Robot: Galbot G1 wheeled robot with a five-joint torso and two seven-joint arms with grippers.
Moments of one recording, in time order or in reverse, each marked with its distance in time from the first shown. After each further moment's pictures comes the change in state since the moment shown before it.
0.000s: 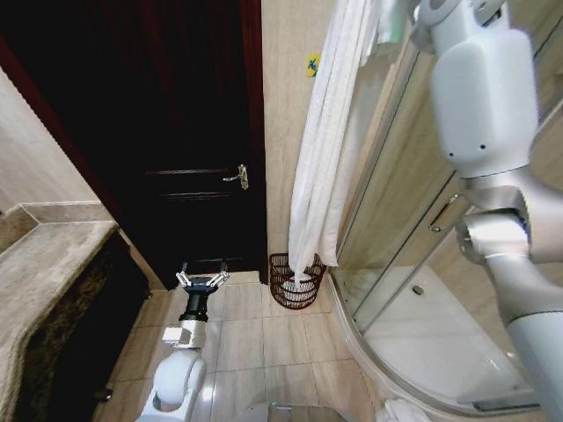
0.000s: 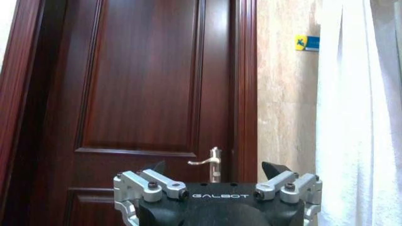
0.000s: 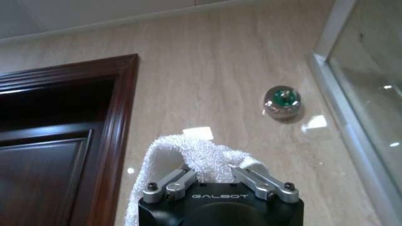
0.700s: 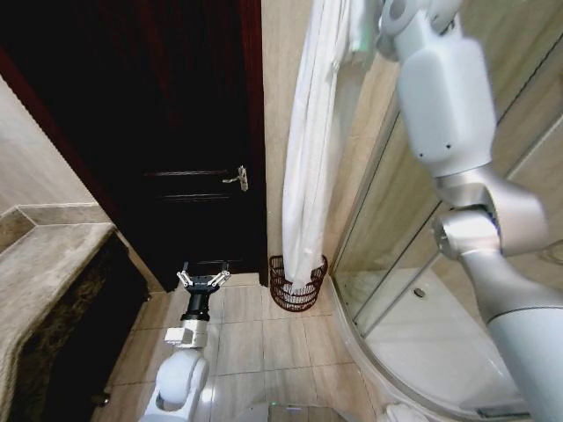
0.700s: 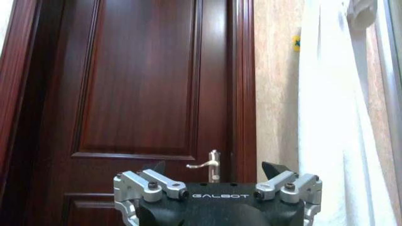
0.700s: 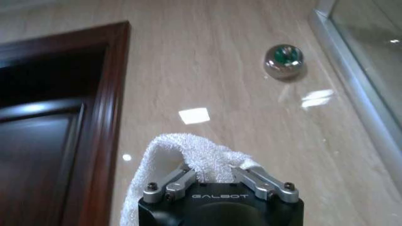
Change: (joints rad) left arm 0.013 -0.019 0.009 -0.002 0.039 -0.024 0.002; right arm -0.078 0.043 -0.008 -0.026 -0.024 0.031 0.035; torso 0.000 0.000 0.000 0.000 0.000
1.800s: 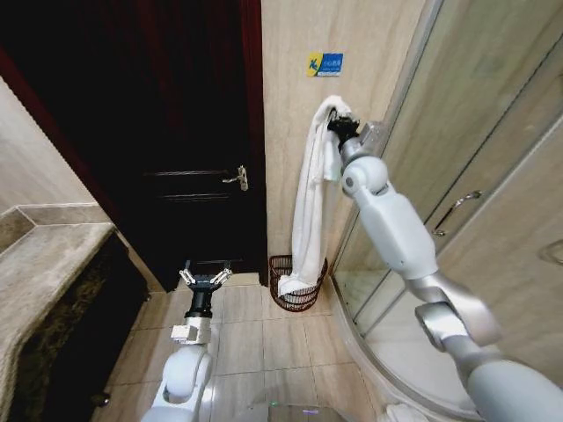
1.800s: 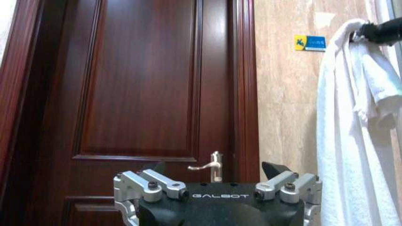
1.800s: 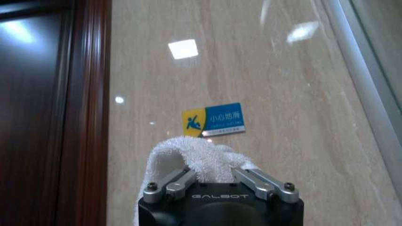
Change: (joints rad) left arm -0.048 -0.020 0.013 0.054 0.038 -0.025 -0.019; right arm -0.580 -0.050 0.065 0.292 -0.138 0.103 0.012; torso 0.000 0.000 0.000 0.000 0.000
